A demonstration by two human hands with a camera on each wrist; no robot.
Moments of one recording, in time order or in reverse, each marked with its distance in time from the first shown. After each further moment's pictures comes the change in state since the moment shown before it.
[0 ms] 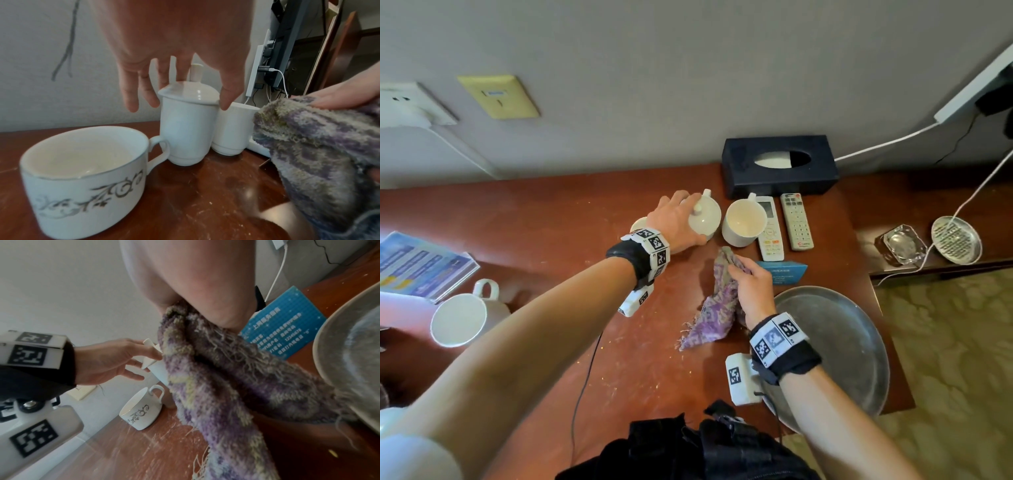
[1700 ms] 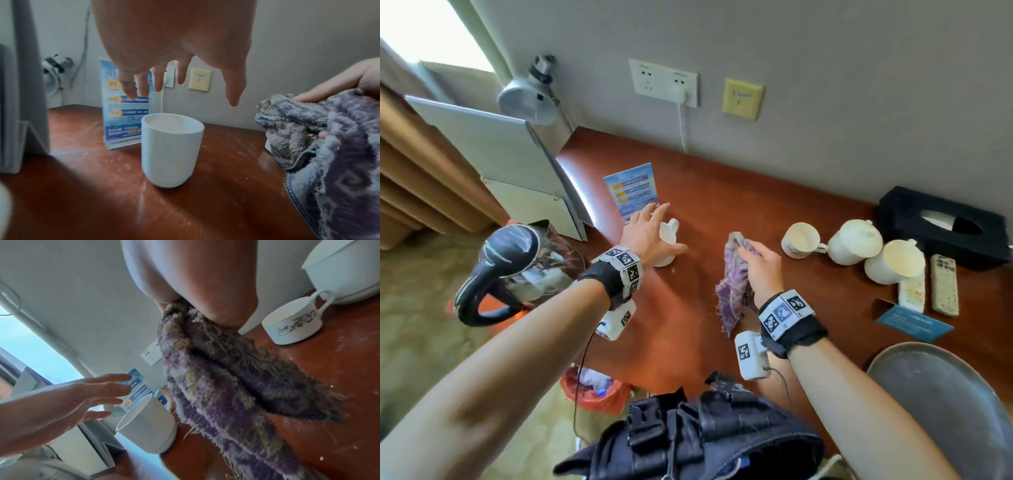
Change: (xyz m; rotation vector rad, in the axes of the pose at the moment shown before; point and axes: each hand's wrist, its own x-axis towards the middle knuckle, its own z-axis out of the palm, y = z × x) left_hand -0.254 -0.247 -0.033 -0.178 0.349 -0.526; right_hand -0.118 0.006 0.208 -0.212 -0.380 -0.194
